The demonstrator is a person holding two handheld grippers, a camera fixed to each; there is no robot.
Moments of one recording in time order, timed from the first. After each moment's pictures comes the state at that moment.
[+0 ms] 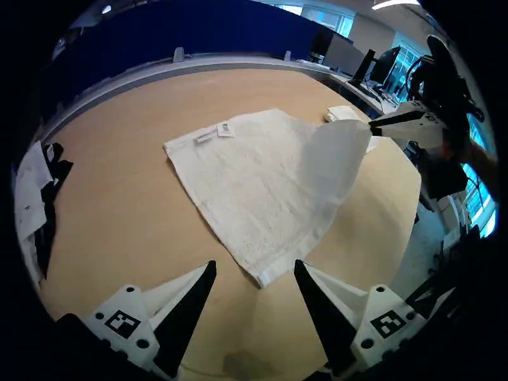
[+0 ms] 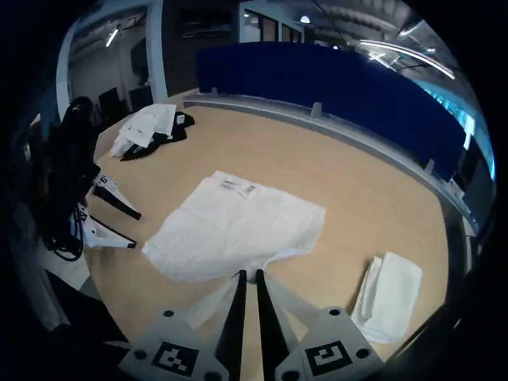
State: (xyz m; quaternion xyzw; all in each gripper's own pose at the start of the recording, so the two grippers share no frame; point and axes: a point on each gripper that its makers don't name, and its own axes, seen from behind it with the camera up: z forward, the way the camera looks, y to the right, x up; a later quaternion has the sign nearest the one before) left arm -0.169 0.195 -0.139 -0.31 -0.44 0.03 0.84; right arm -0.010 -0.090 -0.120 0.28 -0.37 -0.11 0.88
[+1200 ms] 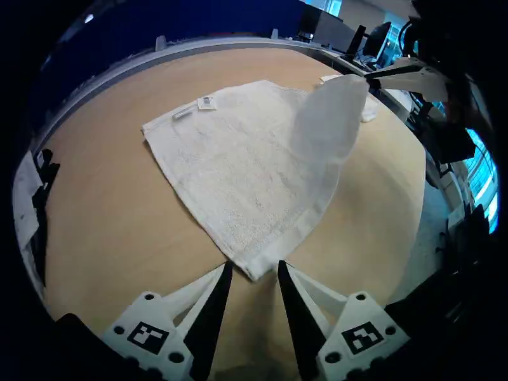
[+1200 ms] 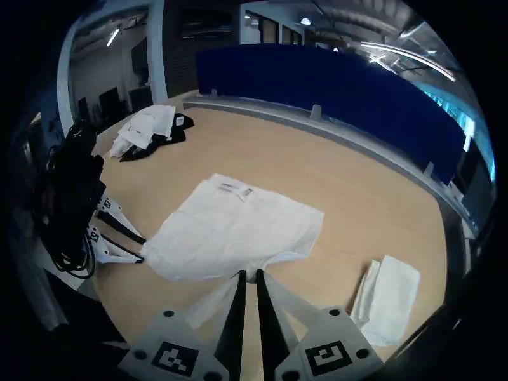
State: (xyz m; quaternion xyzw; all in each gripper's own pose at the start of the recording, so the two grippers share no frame) left arm -0.206 0.202 -0.146 -0.32 -0.46 0.08 0.82; right arm -0.008 -0.088 -0.114 0.28 -0.37 -0.11 0.88
